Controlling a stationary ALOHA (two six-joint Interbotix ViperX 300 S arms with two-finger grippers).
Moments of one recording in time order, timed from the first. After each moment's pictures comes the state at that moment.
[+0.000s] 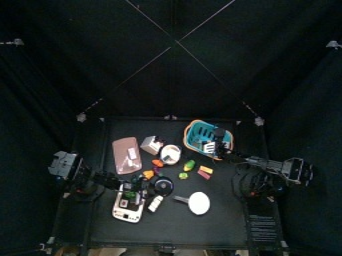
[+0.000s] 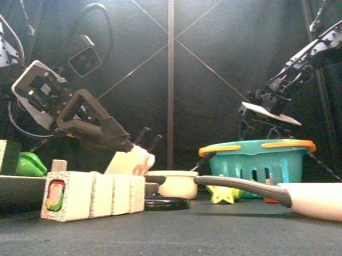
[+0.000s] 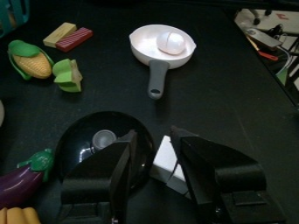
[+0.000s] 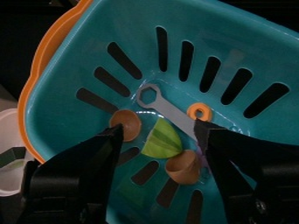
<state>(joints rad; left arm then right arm) -0.21 0.06 1.06 -0.16 -0.80 0.01 -0.49 -0.35 0.90 -1.00 0.49 1.72</state>
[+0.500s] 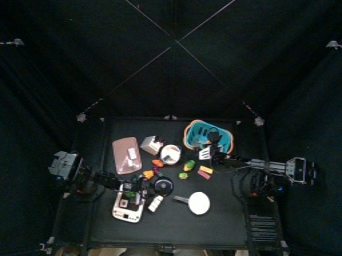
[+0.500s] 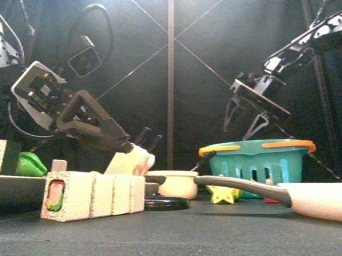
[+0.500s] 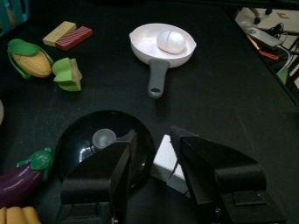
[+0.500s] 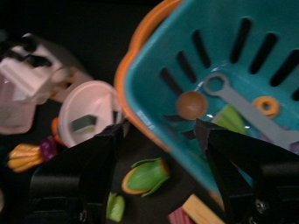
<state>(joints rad) -0.21 0.06 1.06 -0.16 -0.80 0.01 -0.20 -0.39 0.81 -0.95 0.46 1.73</state>
